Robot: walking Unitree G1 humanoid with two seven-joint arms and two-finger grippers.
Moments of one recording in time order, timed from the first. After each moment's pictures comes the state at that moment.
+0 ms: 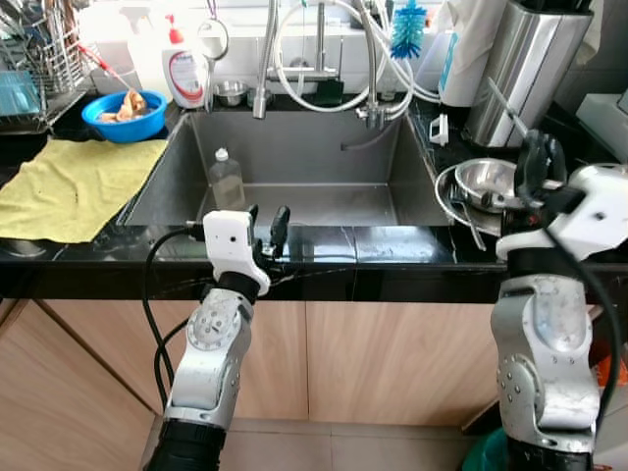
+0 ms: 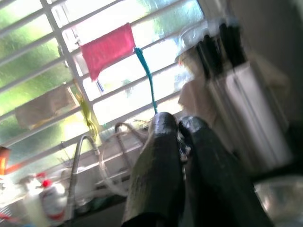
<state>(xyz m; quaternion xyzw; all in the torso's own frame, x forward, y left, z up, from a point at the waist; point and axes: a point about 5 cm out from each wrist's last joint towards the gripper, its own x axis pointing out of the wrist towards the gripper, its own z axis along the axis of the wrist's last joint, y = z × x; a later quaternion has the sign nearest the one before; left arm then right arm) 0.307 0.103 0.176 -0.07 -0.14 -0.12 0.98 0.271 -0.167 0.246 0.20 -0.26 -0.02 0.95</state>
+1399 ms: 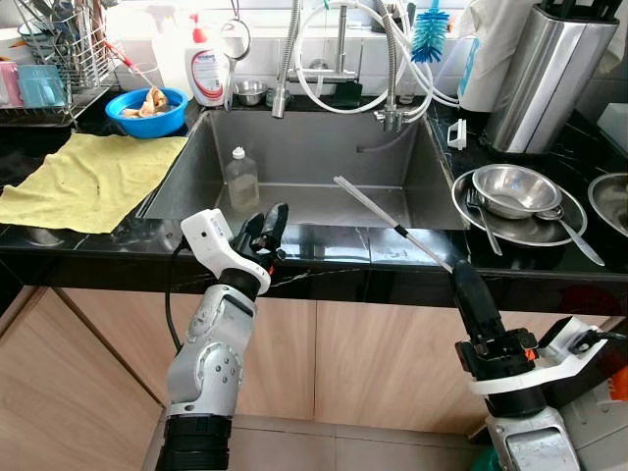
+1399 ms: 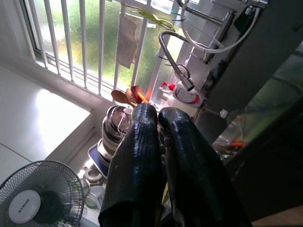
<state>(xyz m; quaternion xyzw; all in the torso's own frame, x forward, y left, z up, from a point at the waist) 0.311 0.105 0.177 -0.37 -0.07 -0.16 0.91 0.201 -0.164 0.140 0.57 -0.09 0.25 0.78</state>
